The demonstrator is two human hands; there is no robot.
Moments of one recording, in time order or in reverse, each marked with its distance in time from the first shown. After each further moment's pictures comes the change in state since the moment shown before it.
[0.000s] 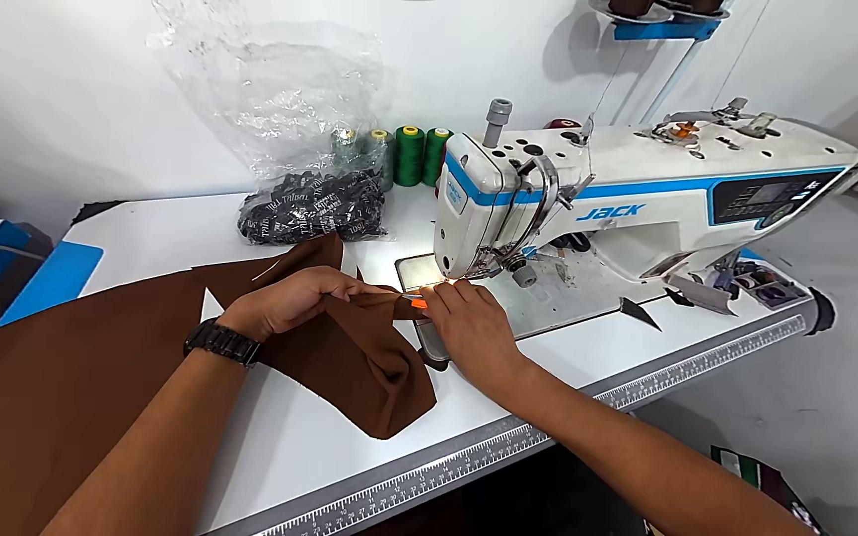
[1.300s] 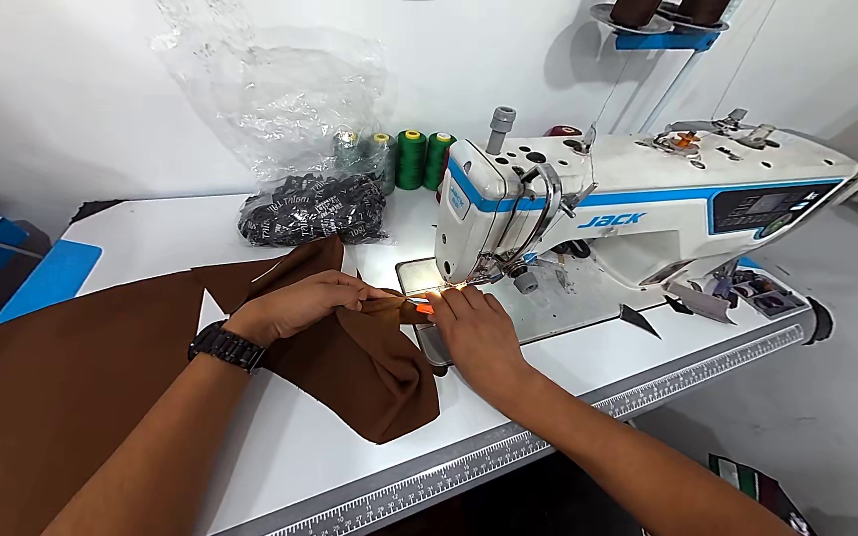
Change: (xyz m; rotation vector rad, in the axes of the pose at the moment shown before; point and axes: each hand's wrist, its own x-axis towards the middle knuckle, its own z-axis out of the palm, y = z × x) left_hand 0.004 0.002 0.009 0.129 0.036 0.056; right_hand -0.004 0.003 -0.002 -0.046 0.036 0.016
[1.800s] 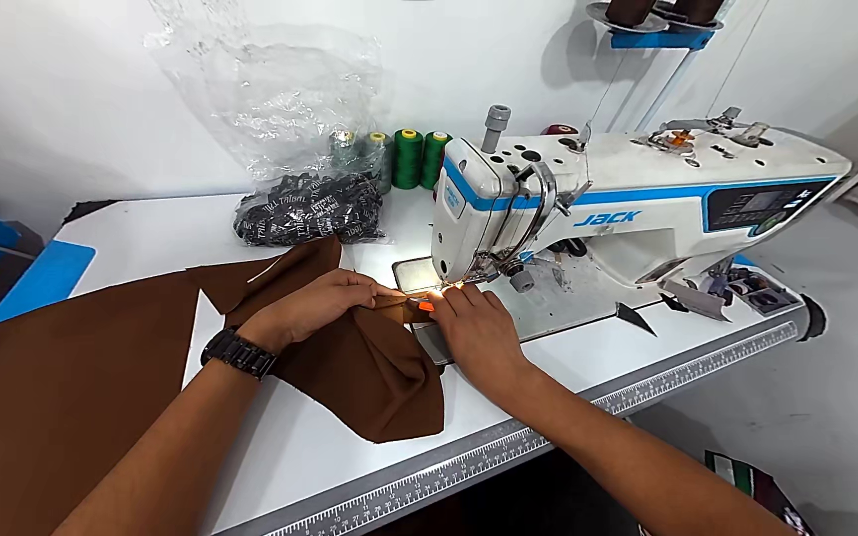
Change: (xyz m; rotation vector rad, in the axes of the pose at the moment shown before) left_hand 0.011 0.003 0.019 0.029 0.120 0.000; right_hand -0.001 0.006 0.000 0.019 -0.015 0.001
